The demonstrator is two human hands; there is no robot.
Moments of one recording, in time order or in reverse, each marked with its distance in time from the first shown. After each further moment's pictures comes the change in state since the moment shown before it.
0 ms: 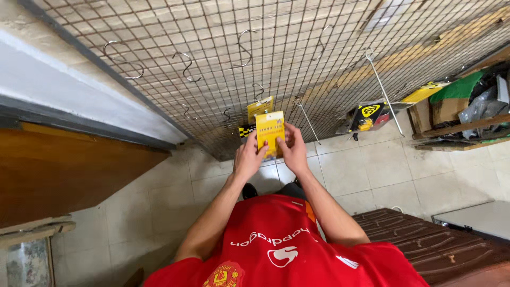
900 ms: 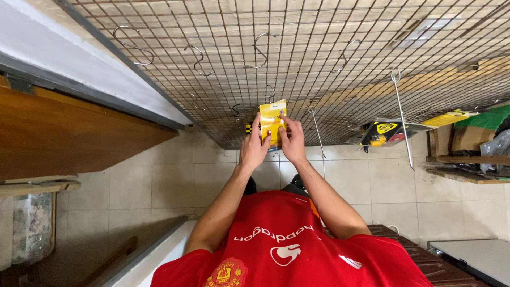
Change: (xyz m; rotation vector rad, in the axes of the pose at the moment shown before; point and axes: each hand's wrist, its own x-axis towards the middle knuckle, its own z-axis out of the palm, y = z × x) left_hand 0.040 -0.016 0.030 0.017 0.166 -0.066; right_hand 0.070 0.046 0.011 -0.133 -0.154 -0.146
